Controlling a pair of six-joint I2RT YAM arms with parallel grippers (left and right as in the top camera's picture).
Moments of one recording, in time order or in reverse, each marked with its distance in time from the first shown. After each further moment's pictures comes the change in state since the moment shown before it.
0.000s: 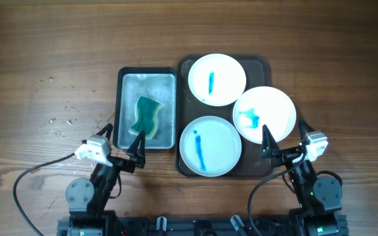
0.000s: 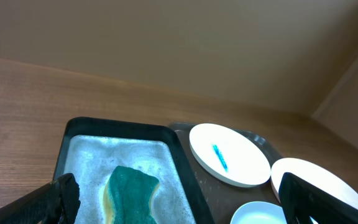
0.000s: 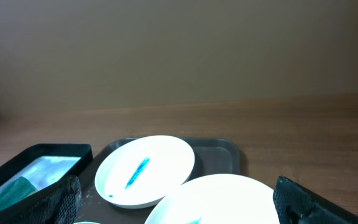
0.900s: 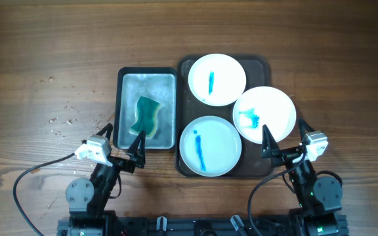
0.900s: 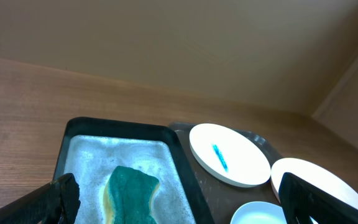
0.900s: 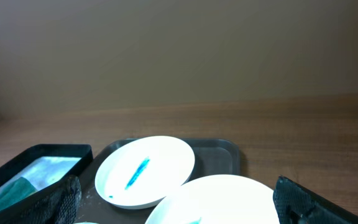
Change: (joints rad) left arm 0.000 0.000 0.000 0.000 0.000 0.000; right arm 0.000 0.000 0.000 0.002 0.000 0.000
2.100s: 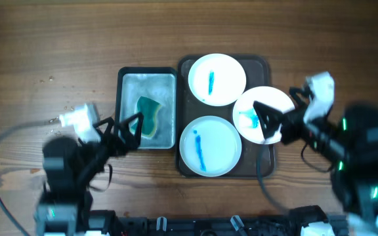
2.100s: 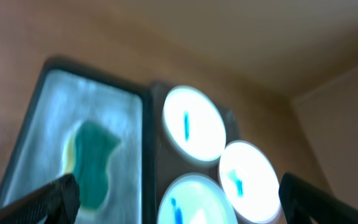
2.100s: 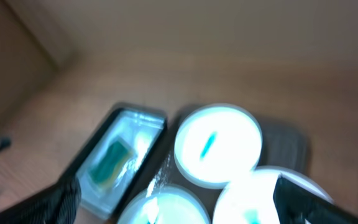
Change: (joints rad) left arm 0.000 0.615 0.660 -0.486 0.069 -0.191; right arm 0.000 0.854 1.064 -0.717 -0.303 -0.059
